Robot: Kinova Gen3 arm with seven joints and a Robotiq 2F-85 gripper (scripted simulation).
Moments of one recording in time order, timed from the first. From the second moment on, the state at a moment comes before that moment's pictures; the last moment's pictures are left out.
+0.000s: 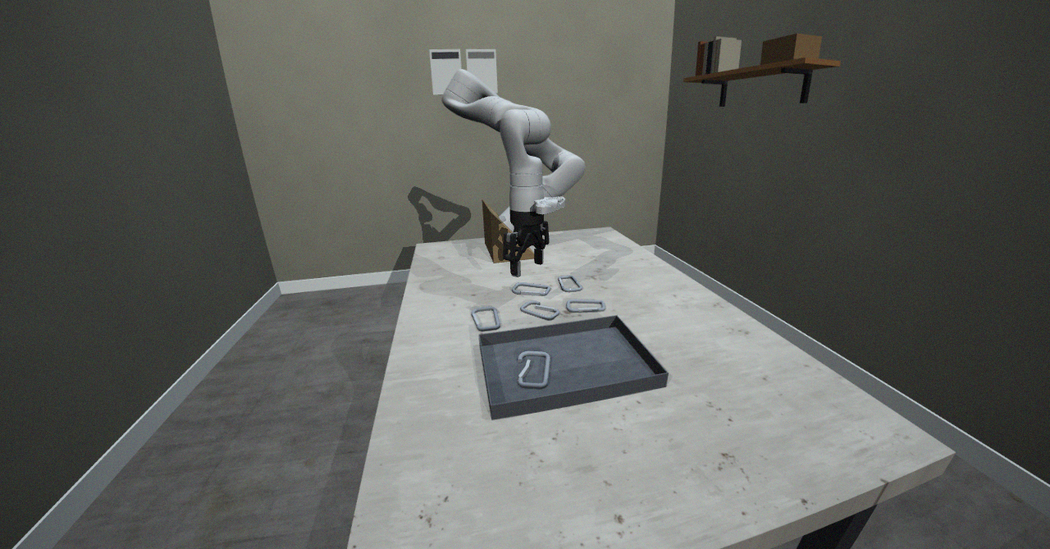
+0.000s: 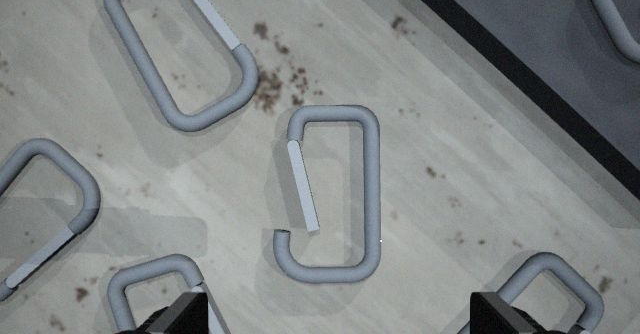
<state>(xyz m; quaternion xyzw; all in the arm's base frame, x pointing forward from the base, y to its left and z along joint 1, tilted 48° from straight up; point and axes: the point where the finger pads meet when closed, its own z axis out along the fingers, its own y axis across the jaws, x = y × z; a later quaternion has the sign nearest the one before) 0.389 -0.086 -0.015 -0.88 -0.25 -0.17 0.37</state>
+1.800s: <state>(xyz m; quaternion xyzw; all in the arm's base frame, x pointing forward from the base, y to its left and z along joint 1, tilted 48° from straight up) 0.395 -0.011 -0.078 -0.88 -0.25 -0.17 0.37</state>
